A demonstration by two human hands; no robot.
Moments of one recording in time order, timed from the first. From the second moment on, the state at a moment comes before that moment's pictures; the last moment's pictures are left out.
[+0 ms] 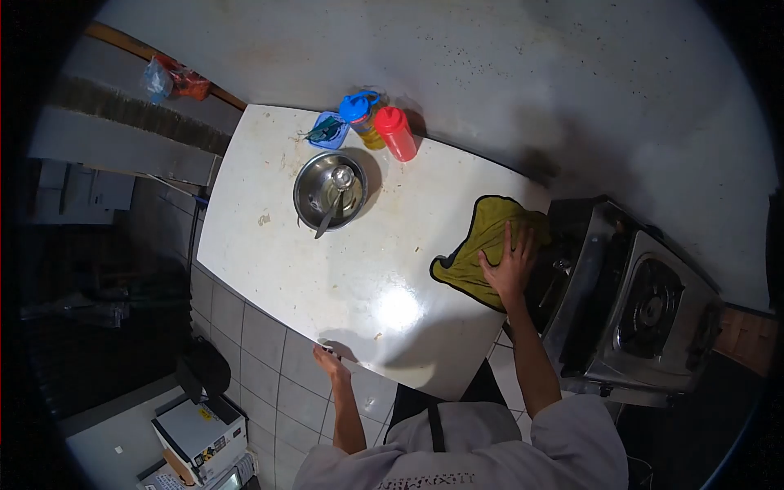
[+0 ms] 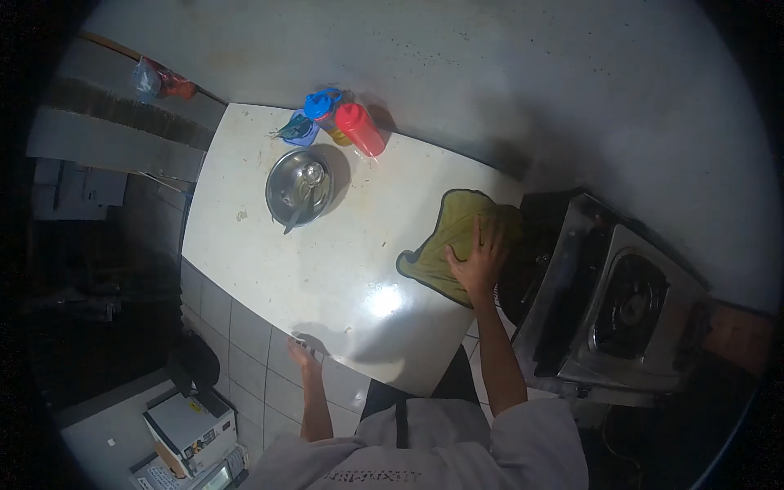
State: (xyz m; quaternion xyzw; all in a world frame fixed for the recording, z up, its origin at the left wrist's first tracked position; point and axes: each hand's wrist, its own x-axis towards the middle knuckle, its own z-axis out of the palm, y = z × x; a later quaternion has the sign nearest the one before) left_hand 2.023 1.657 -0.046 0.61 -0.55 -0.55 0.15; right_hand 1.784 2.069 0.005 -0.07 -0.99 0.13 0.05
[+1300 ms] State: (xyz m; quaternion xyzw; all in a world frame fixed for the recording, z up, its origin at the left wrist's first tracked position) left_hand 1.986 1.671 -0.068 0.59 -0.68 -0.34 0.26; right_hand 1.666 2.076 -0.009 0.12 -0.98 0.14 -0.01
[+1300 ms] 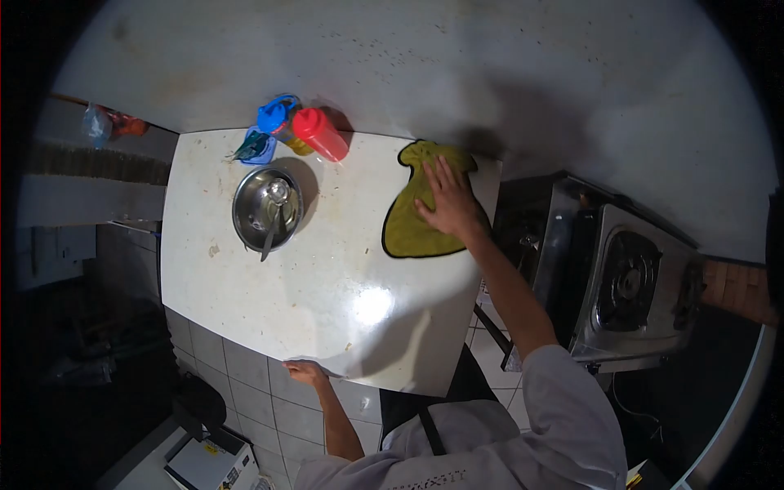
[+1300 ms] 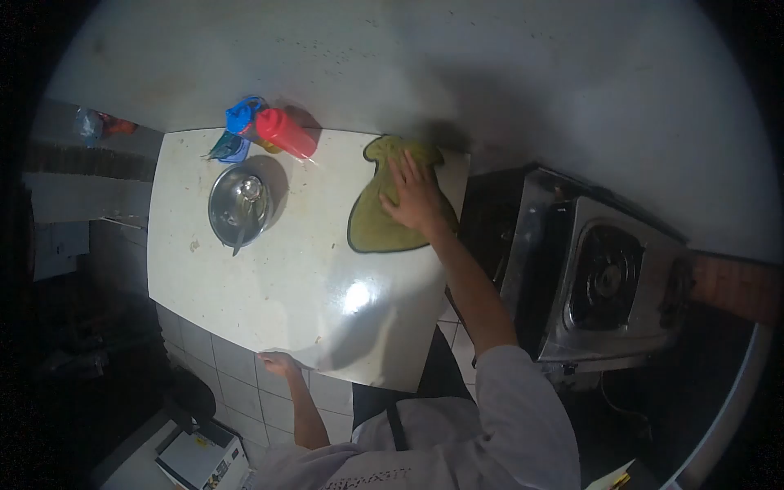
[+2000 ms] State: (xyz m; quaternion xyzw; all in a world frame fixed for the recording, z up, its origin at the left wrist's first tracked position) left_hand 1.978 1.680 -0.056 0.59 -0.73 -0.22 0.27; right_hand 1.902 2.016 -0.006 -0.05 -0.99 0.13 -0.01
